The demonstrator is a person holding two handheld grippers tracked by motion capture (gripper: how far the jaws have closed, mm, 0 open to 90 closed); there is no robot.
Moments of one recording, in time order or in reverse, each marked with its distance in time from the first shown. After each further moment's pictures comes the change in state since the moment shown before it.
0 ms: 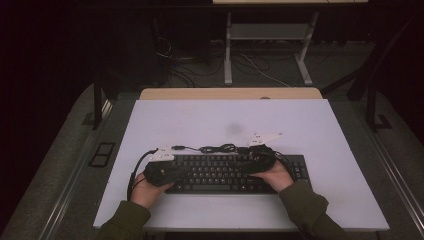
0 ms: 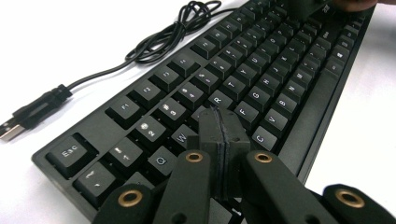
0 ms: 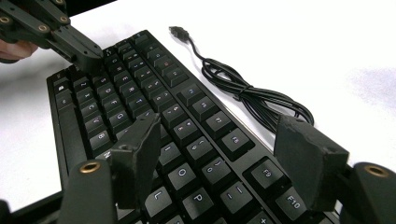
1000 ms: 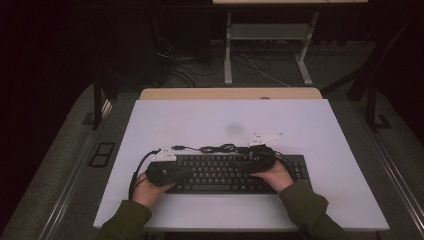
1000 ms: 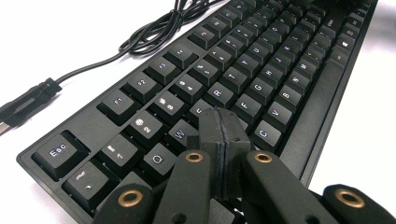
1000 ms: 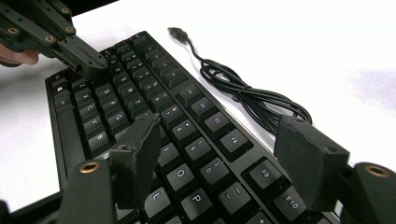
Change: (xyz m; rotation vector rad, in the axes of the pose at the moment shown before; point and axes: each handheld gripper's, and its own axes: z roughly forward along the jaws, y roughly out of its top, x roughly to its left) left arm 0.001 -0.001 0.004 0.022 -0.013 0.005; right arm 0.000 0.000 0.000 -0.001 -0.003 0.003
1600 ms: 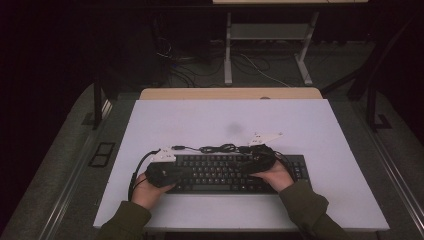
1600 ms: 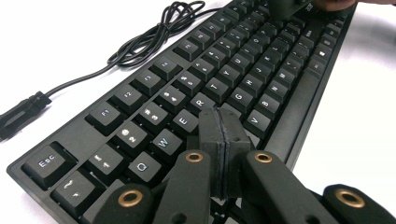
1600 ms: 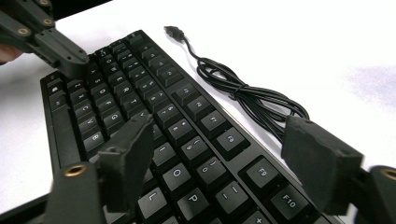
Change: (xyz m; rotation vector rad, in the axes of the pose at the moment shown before) left arm -0.007 0.004 -0.006 -0.023 -0.030 0.011; right arm -0.001 -0.001 0.002 0.001 -0.013 0.010
